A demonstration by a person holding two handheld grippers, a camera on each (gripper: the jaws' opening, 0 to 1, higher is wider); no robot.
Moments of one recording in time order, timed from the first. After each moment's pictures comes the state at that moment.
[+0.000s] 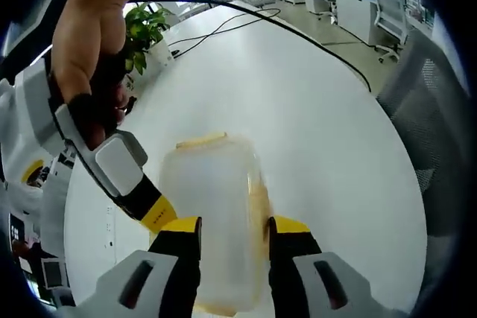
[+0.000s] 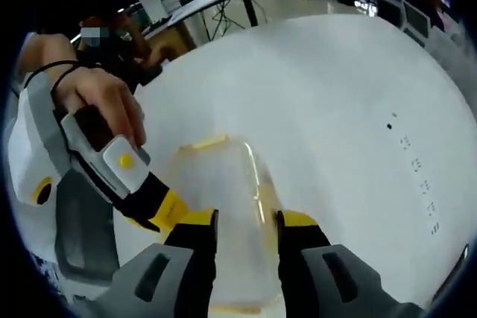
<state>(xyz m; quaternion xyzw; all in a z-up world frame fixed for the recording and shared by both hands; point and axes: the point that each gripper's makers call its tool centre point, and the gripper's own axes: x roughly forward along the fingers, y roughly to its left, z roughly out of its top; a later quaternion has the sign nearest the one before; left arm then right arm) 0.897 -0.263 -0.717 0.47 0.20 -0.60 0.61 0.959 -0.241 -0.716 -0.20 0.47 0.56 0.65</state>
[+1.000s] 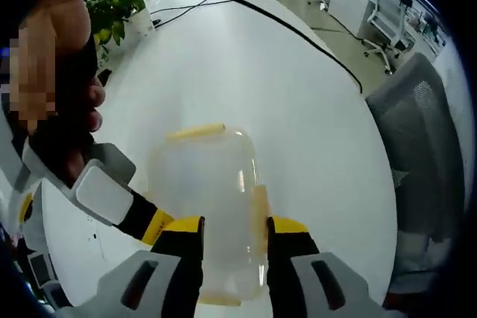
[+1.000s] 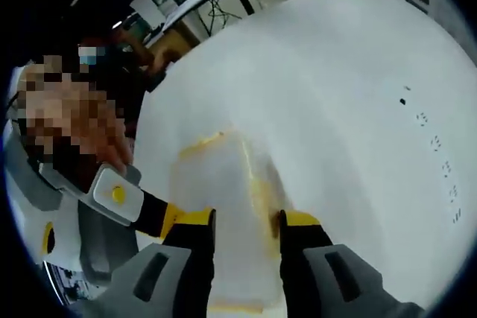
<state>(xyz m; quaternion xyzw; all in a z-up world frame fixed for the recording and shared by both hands) 0.901 -0.267 -0.717 0.48 0.32 -0.61 0.54 0.966 -0.244 -0.723 -0.15 0.54 0.56 0.61</state>
